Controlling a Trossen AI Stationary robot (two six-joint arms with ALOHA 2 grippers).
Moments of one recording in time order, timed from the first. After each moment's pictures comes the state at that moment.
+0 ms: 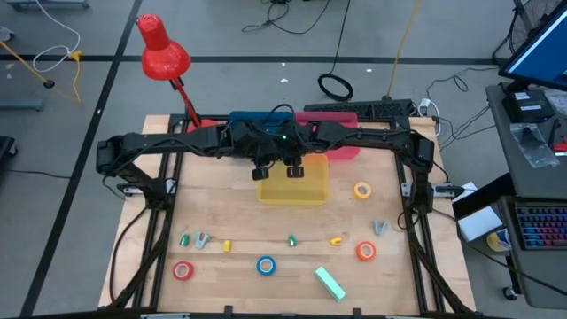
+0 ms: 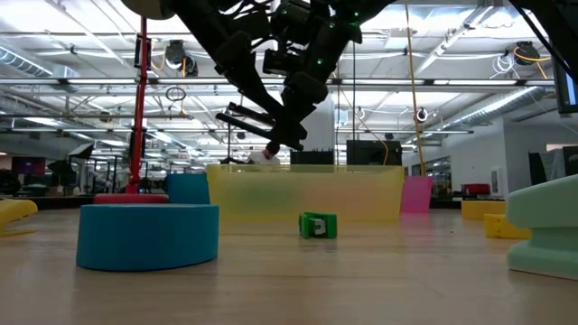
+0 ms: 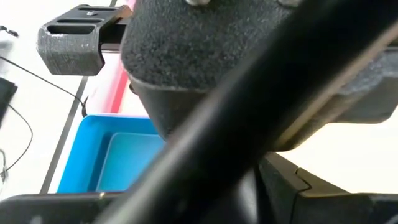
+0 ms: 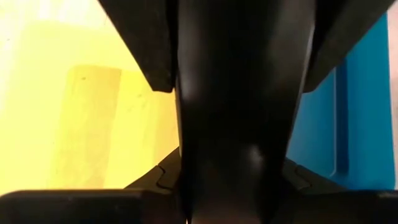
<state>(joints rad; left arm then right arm) 0.25 1.52 1.24 -0.49 -0.11 0.26 -0.26 1.94 1.68 -0.70 0.02 -0.41</state>
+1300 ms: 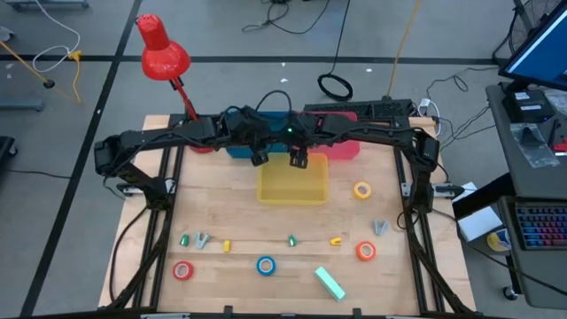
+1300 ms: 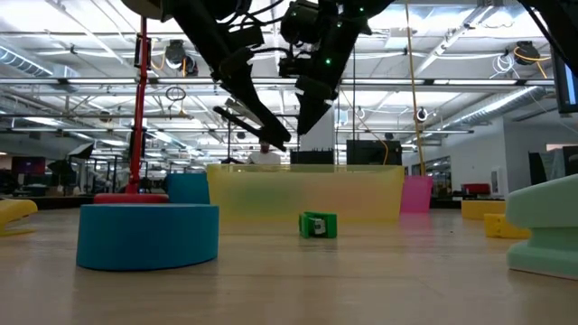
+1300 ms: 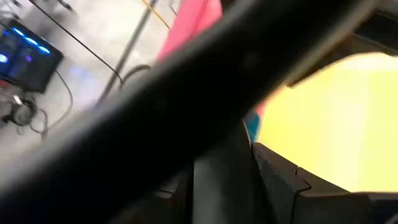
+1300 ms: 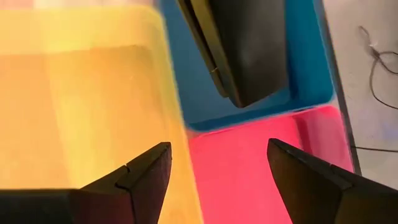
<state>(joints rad) 0.40 1.49 1.24 -0.49 -0.21 0.23 -0.30 1.89 1.68 -0.88 0.21 -0.20</state>
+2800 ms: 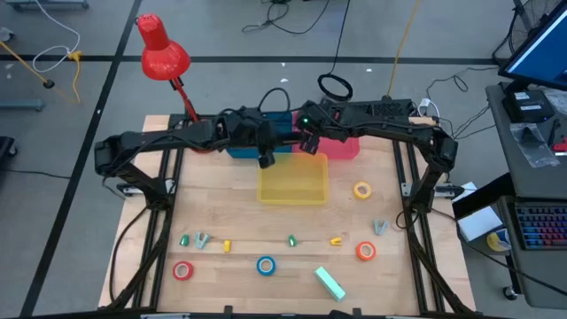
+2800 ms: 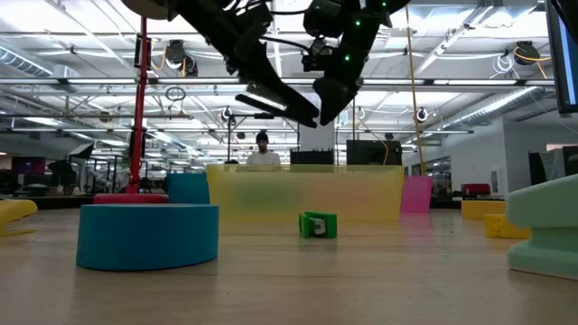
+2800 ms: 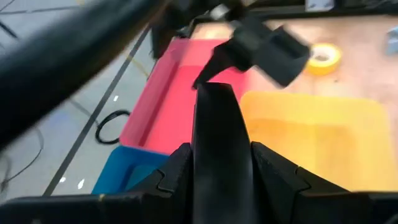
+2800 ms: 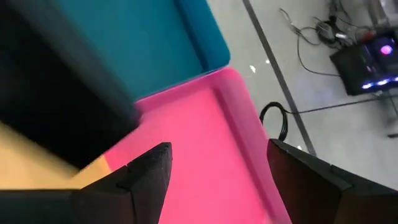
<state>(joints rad) 0.32 1.48 1.24 -0.31 -0.10 0.21 -0.39 1.75 1.56 -0.84 0.44 -0.13</state>
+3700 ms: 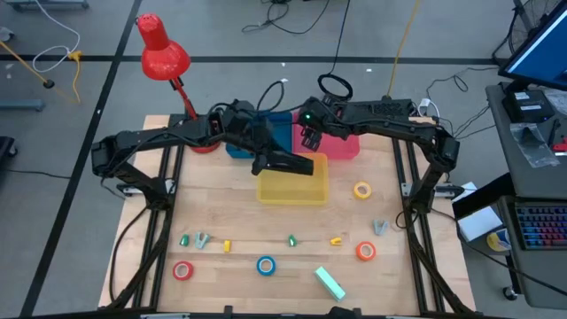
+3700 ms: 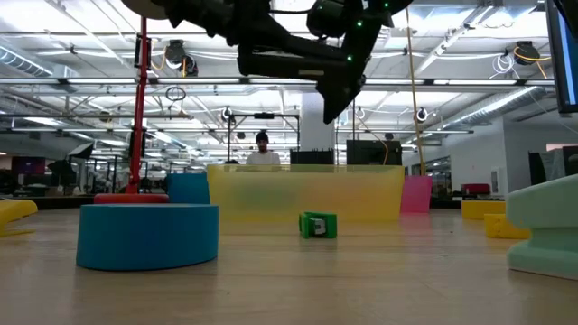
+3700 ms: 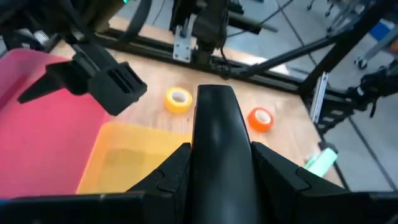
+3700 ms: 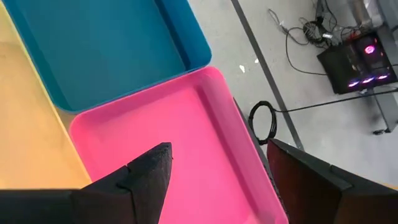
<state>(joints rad) 0.36 1.47 1.24 -0.25 0.49 -0.09 -0.41 1.74 1.56 -0.82 0.47 -0.17</state>
